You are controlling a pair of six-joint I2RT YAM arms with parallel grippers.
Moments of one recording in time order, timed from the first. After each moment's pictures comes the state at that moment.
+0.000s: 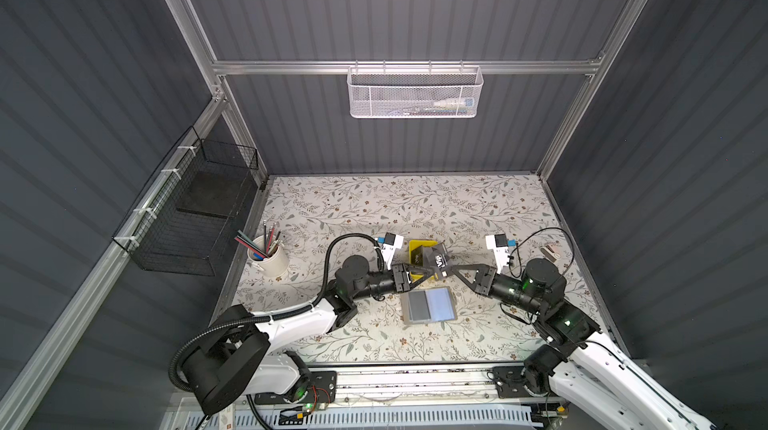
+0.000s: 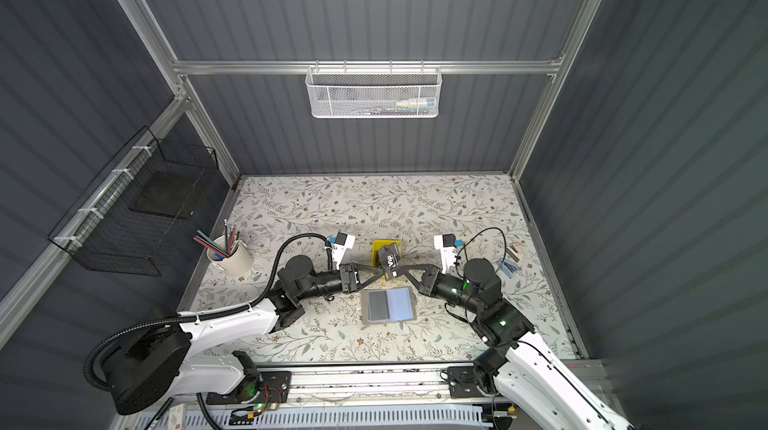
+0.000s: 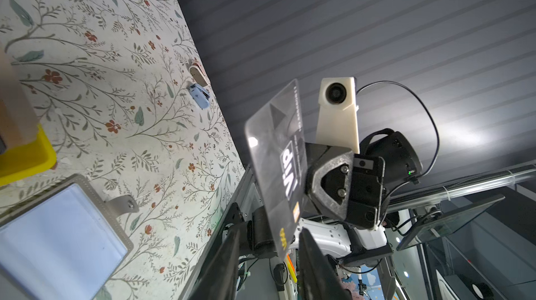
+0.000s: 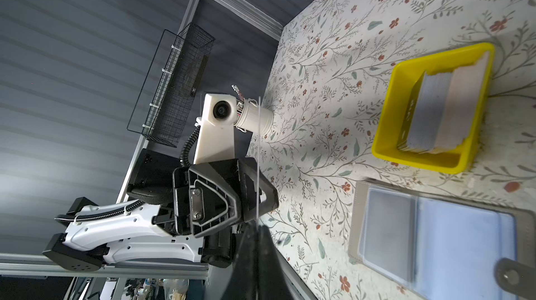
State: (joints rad) left arm -0.83 1.32 0.50 0.83 0.57 -1.17; right arm 0.55 0.62 0.48 -0.06 -0.46 0.98
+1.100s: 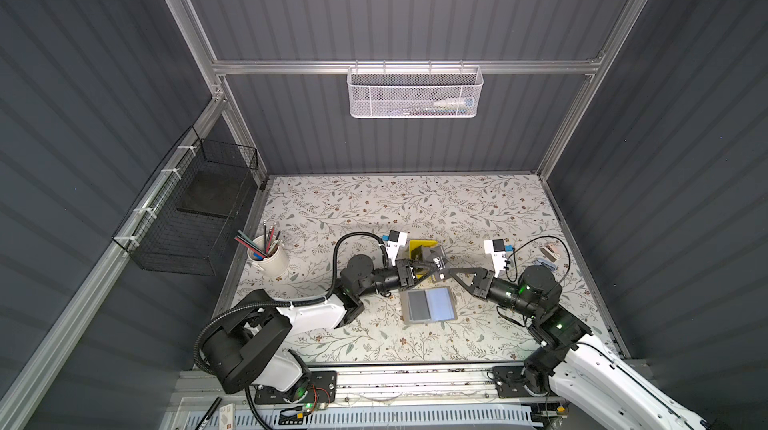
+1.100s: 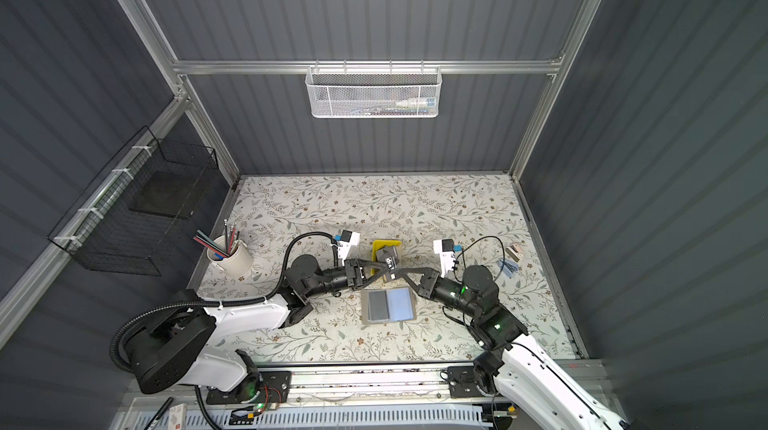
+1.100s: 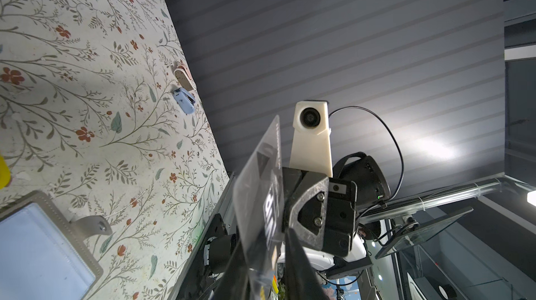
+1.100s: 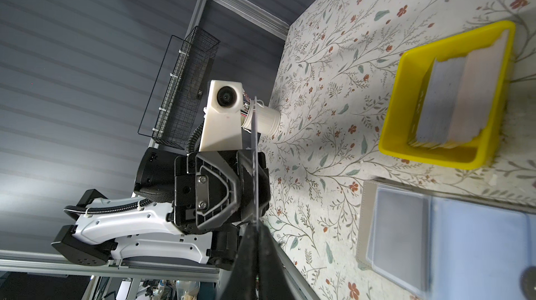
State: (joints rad) left arm -0.84 1.45 0.52 1.01 0.57 -1.28; right arm 0.55 0.61 0.37 0.08 -0.47 1.05
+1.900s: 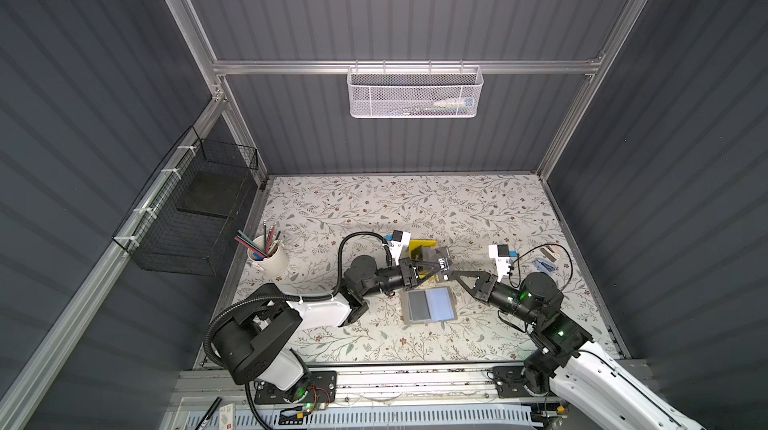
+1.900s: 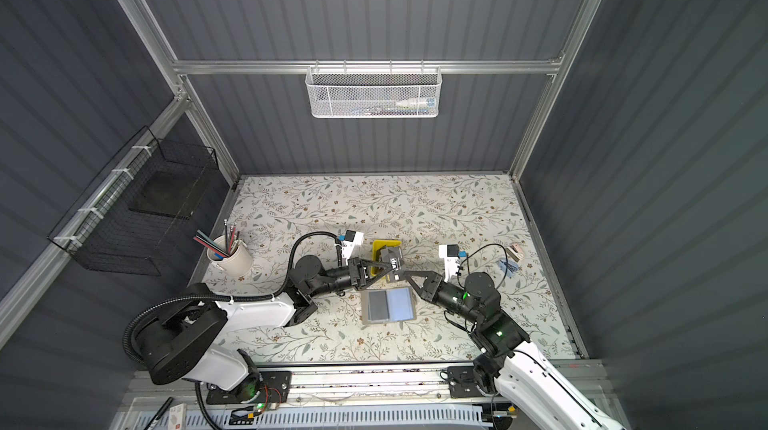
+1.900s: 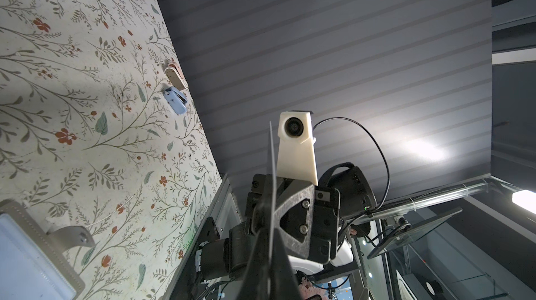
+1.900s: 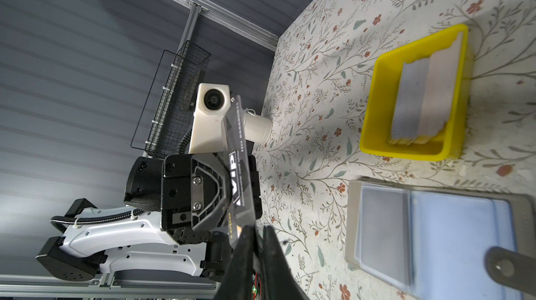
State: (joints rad) left arm -0.86 1.51 0.54 1.07 0.56 -1.32; right arm 0.55 0.54 0.32 0.06 -0.40 1.07
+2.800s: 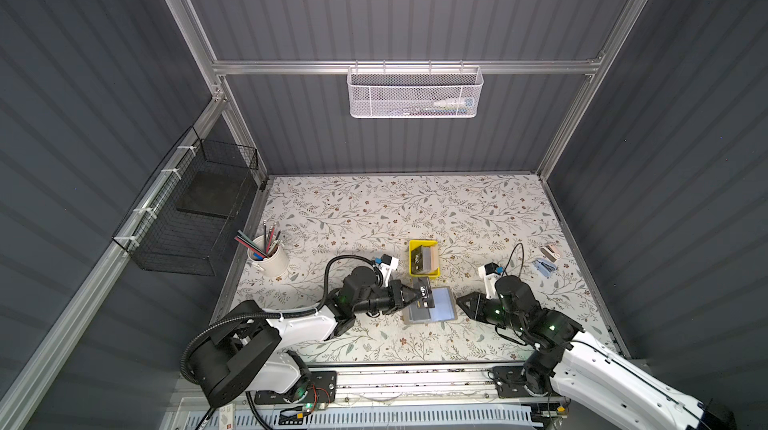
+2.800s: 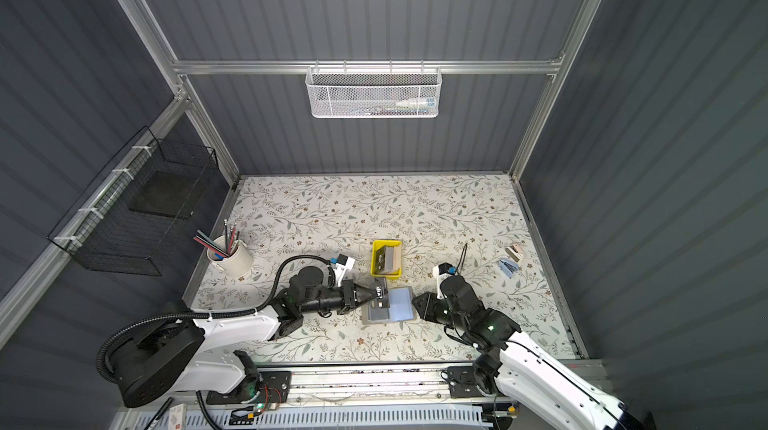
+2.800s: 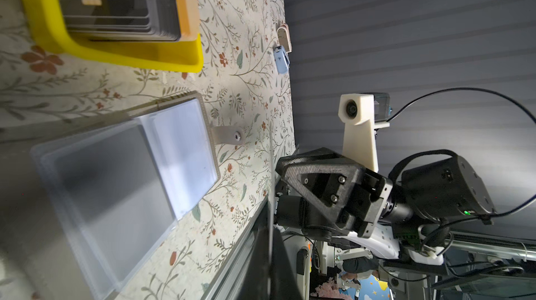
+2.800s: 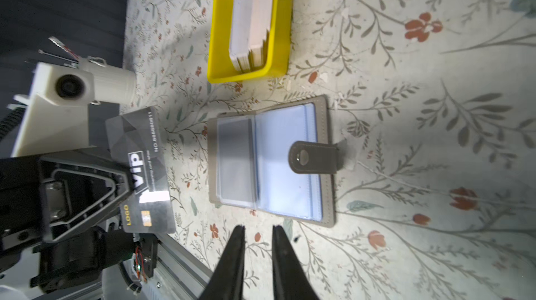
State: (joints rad) left arm -0.85 1.37 0.38 0.64 0.51 -1.19; right arm 0.68 0.70 0.36 -0.40 -0.15 0.87
